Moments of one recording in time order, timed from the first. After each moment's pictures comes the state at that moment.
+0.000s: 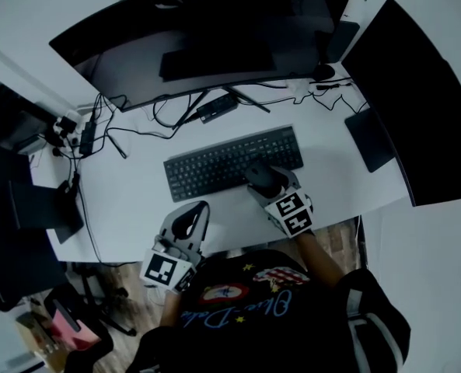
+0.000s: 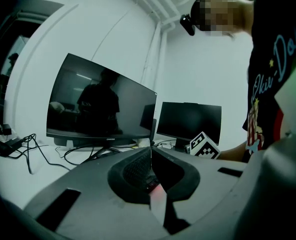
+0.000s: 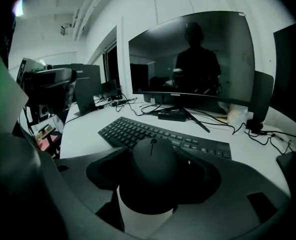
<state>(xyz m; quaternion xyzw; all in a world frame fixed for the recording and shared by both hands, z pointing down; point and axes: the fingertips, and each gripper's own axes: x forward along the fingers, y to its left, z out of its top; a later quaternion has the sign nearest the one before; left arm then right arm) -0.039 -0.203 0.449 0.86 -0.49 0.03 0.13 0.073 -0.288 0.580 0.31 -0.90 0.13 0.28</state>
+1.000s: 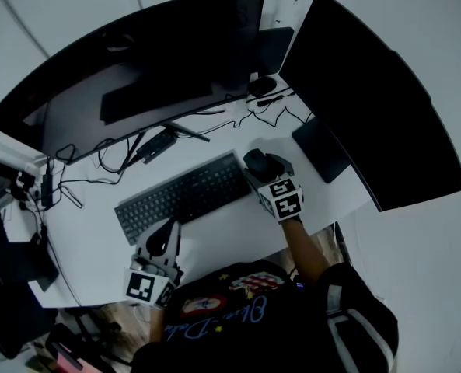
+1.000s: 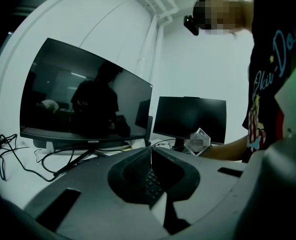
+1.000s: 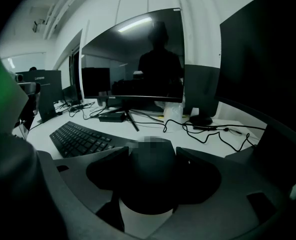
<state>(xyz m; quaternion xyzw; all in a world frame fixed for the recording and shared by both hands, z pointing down) 0.035 -0.275 0.451 0.88 -0.46 0.04 0.11 0.239 -0.418 0.586 0.47 -0.83 0.14 0.26</state>
